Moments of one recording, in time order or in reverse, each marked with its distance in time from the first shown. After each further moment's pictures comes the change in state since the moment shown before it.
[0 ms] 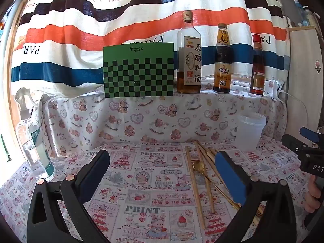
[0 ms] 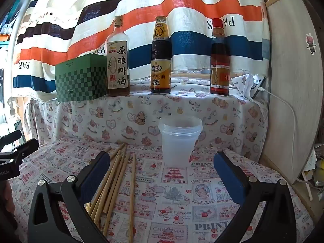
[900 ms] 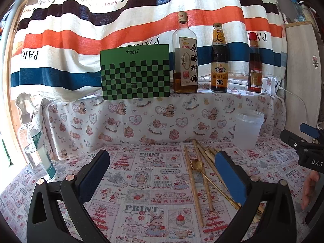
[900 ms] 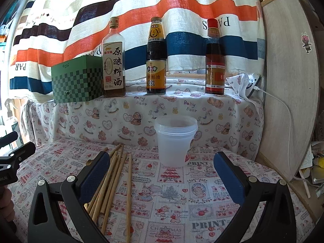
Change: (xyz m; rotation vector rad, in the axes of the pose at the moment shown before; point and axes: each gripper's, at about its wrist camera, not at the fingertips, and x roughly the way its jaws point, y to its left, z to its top) left arm -0.005 -0.005 -0.002 0.041 -0.006 0.012; right arm -0.001 -0.001 0.000 0.006 0.005 -0.021
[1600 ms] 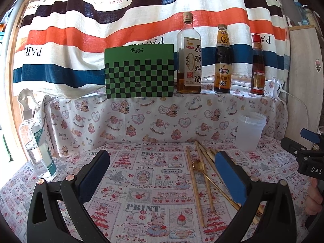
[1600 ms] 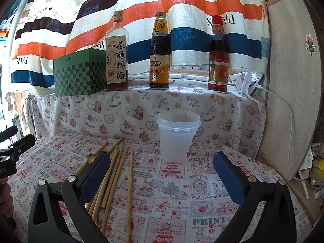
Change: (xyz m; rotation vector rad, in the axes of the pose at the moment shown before) left arm -0.003 0.002 0.000 -0.025 -0.004 0.004; right arm 0.000 0.002 -0.003 -0.027 0.023 -0.002
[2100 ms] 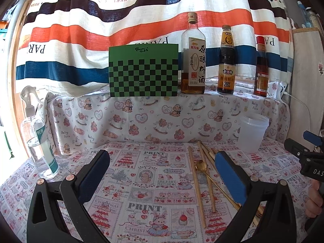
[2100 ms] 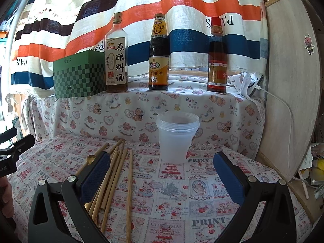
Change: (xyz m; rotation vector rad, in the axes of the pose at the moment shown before) left arm 0.002 0.004 0.000 -0.022 0.006 0.025; right arm -0.001 -0.001 0.000 0.004 -0.002 0.001
